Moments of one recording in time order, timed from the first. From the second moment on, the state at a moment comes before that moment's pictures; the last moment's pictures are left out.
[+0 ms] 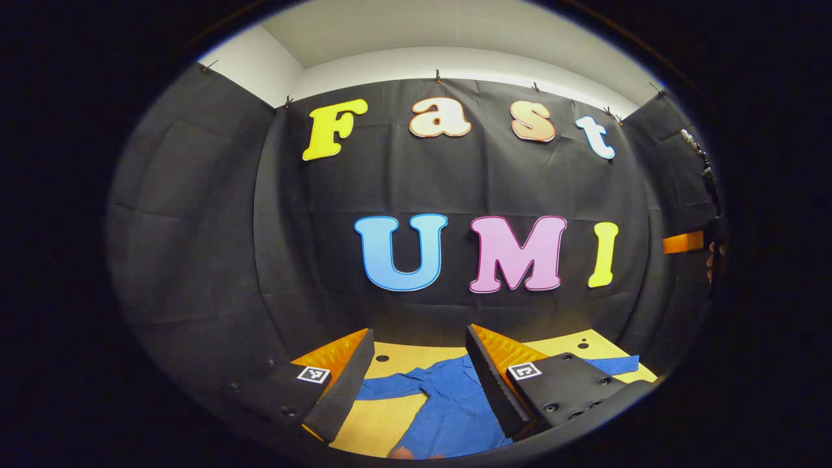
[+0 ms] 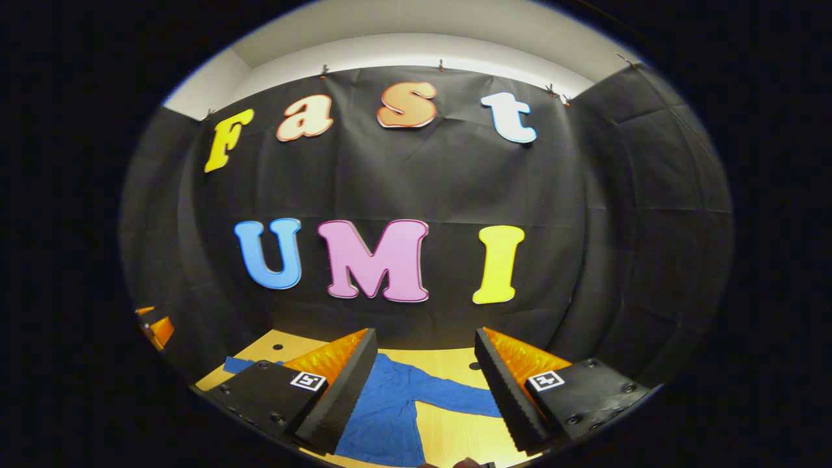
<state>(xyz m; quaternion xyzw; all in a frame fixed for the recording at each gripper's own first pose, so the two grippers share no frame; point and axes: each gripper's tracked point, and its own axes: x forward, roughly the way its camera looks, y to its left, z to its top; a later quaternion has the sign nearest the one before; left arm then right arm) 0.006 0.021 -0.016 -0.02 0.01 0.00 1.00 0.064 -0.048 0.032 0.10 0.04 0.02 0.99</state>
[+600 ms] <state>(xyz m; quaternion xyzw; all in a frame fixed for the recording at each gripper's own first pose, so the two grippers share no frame) 0.027 0.048 -0.066 -0.02 0.07 0.05 1.00 0.143 -0.147 -0.206 0.09 0.45 -0.03 0.89</state>
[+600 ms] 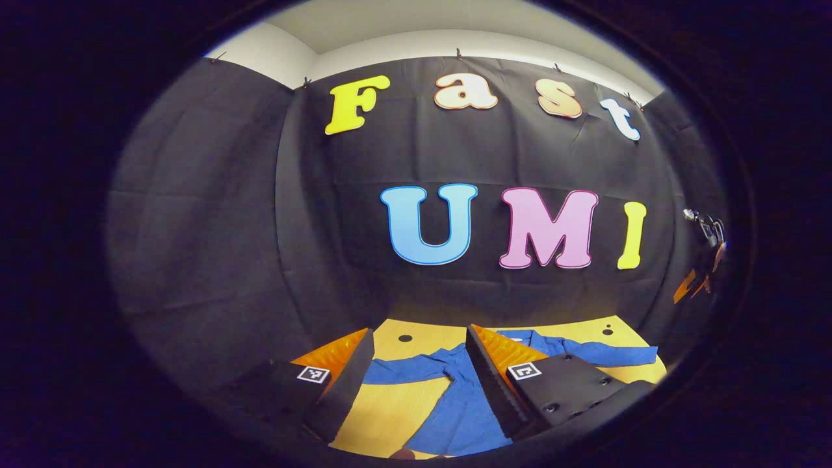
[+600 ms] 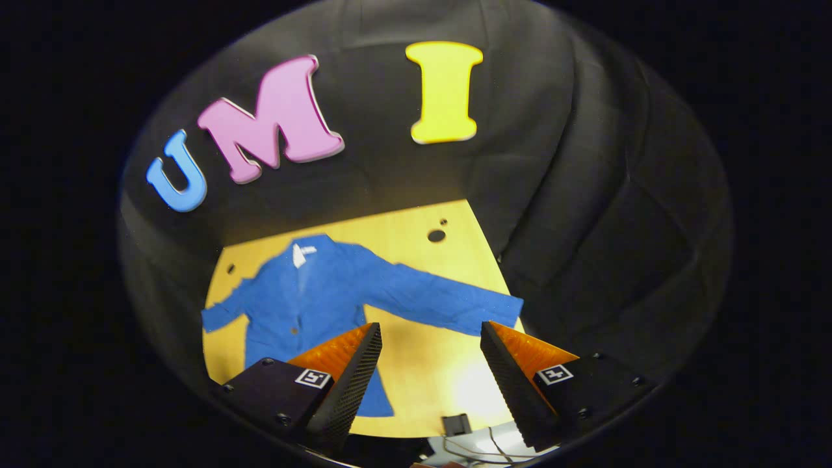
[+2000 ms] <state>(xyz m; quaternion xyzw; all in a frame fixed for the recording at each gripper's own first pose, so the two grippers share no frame) 0.117 -0.053 -0.078 0.03 0.15 0.04 0.99 0.196 -0.237 -0.481 0.24 0.64 -0.14 0.72</state>
